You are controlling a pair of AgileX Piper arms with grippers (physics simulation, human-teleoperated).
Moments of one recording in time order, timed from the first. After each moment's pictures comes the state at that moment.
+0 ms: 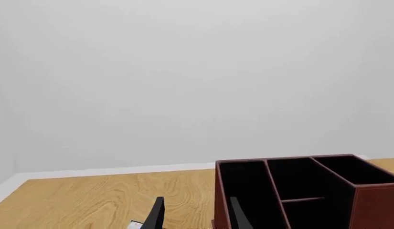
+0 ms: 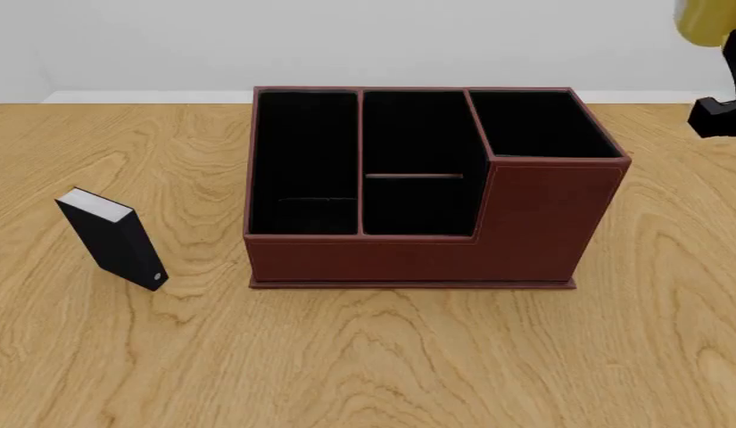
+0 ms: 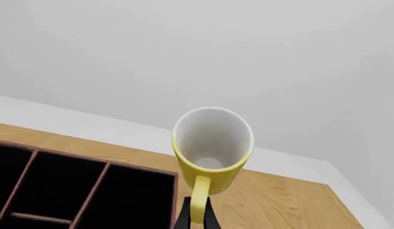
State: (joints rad) left arm -0.14 0.03 -0.42 0.17 -0.01; right arm 0.00 0.82 -0.64 -0.21 -0.24
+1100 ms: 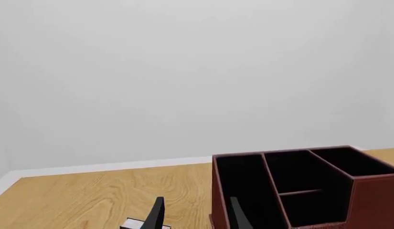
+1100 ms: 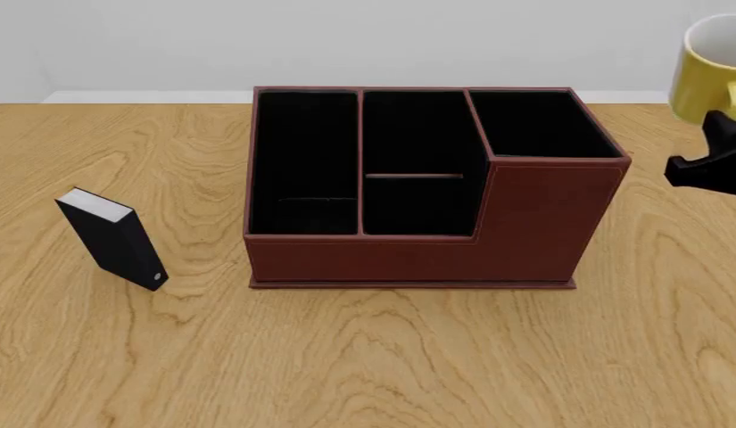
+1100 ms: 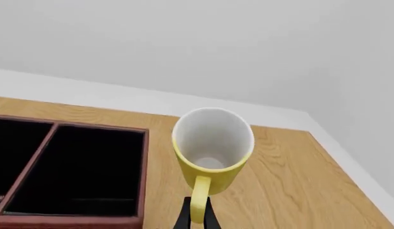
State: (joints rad) left arm -0.16 0.06 -0.39 0.14 0.01; right arm -0.14 1.02 -0.51 -0.38 -0.22
